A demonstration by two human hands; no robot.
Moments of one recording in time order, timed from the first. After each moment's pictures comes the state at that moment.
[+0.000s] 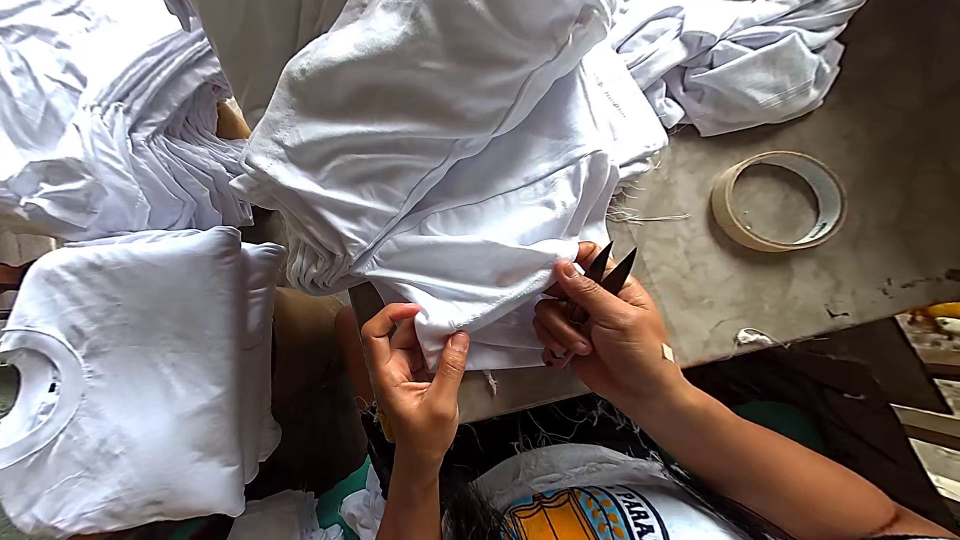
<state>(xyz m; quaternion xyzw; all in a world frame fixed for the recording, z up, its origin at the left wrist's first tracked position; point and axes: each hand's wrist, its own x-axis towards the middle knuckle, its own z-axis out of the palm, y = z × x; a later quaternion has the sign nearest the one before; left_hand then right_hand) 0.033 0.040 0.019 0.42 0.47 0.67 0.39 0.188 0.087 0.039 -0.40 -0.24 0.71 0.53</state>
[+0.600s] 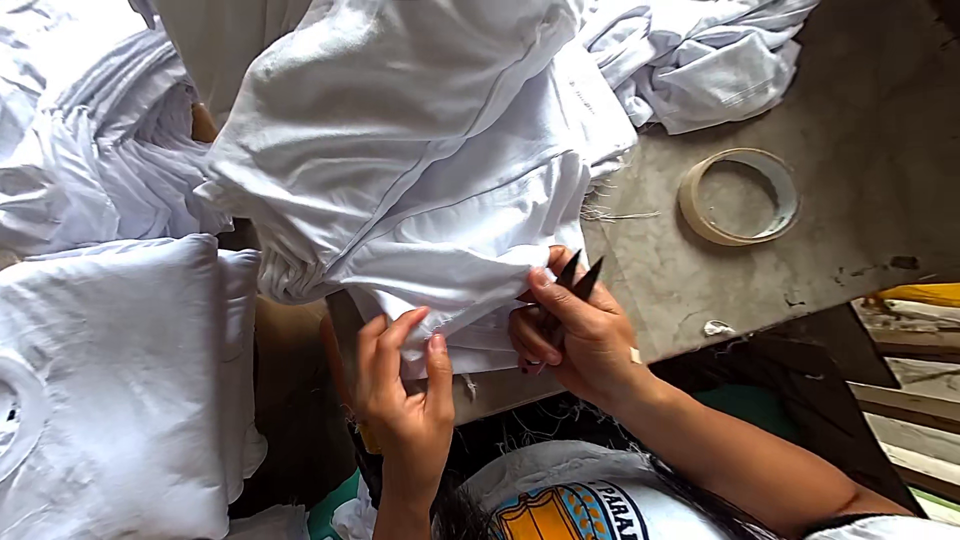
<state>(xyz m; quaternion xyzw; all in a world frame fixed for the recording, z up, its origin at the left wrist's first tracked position) 0.034 0.037 0.012 0.55 0.60 0.55 0.16 0.194 0.085 0.031 -0.36 -0.28 0.73 0.50</state>
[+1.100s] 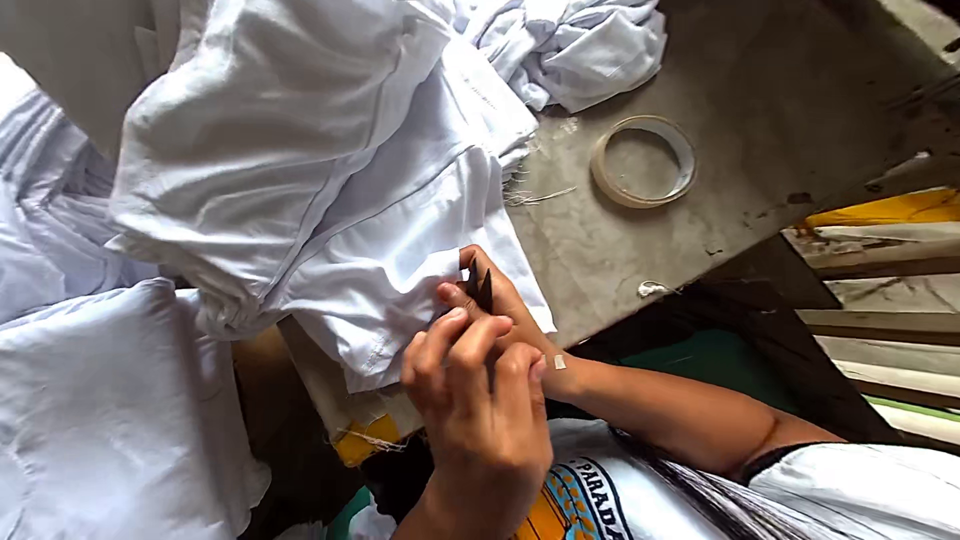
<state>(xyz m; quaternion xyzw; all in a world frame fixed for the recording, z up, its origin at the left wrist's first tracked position) 0.094 0.025 0.054 0.74 0.53 0.39 0.10 0.186 0.077 0.023 -0.44 -0.51 0.57 0.47</state>
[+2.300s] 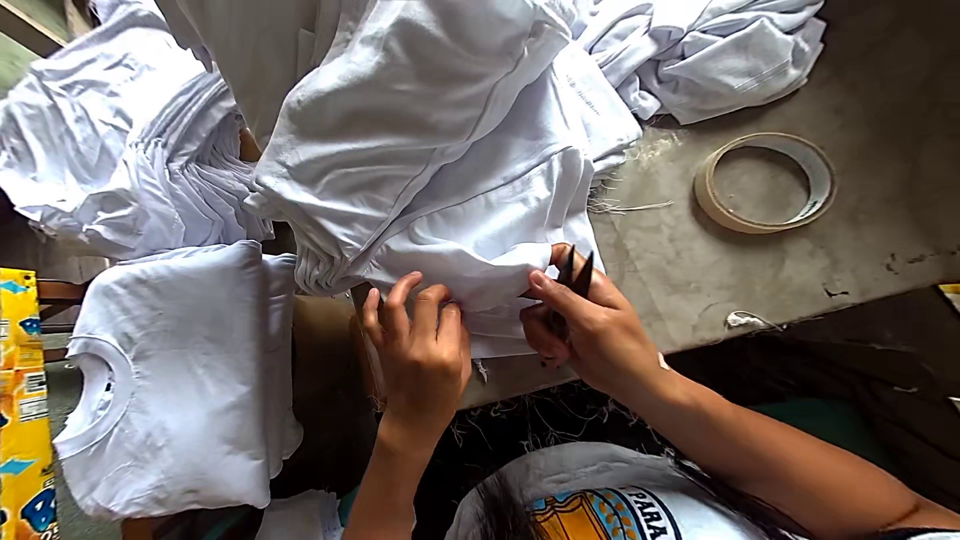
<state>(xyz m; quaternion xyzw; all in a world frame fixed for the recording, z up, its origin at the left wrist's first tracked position) 0.023 0.054 0.024 0.76 0.59 0.27 -0.06 0.199 0.079 0.034 -0.40 -0.39 0.68 0.47</state>
